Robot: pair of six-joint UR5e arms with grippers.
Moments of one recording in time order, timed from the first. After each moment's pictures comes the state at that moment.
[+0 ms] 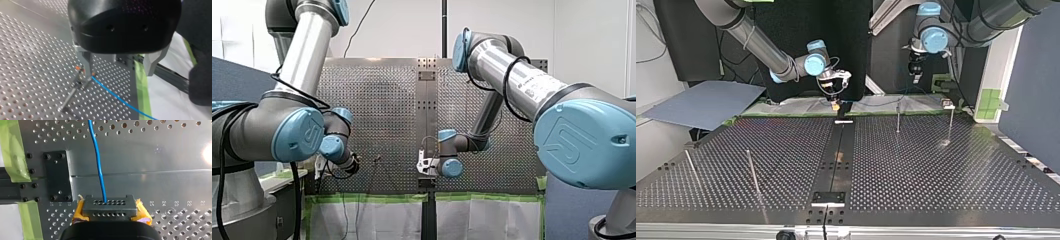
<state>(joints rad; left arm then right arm) -0.02 -2.02 -2.33 -2.38 -1.58 -1.70 2.25 -0.57 1.43 -0.69 1.59 1.70</state>
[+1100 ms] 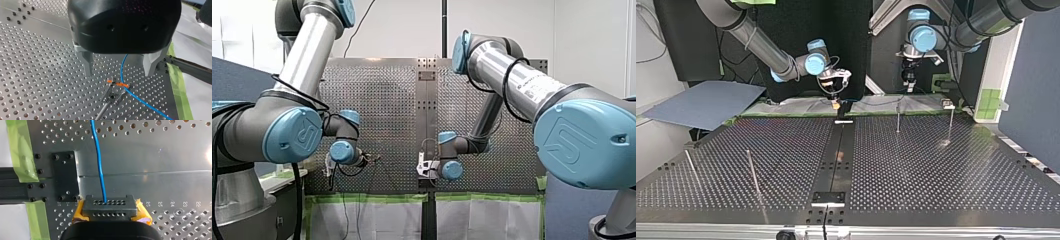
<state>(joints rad) -0.12 -2.07 -2.28 -2.21 -1.67 -1.74 2.25 -0.55 1.43 -0.69 1.59 1.70</state>
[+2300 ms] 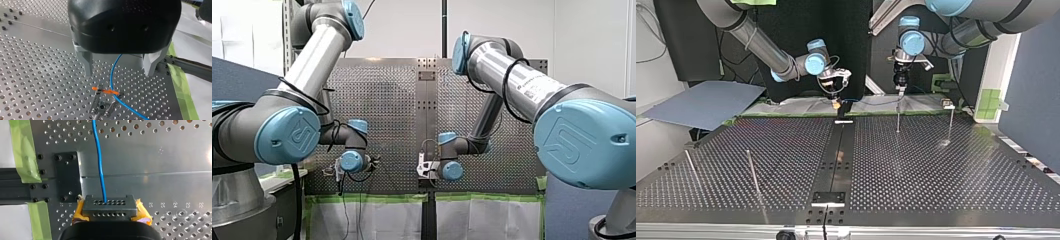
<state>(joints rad) -0.19 -2.20 -2.20 -2.12 -1.71 -1.72 2.25 -0.55 1.43 -0.69 1.58 1.70</state>
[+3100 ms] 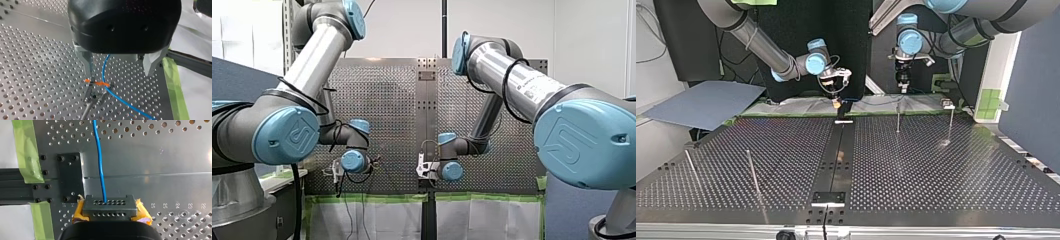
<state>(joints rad) -0.21 -2.20 -2.20 -2.16 -1.81 -1.74 2.25 -0.54 1.43 -0.69 1.58 1.70</state>
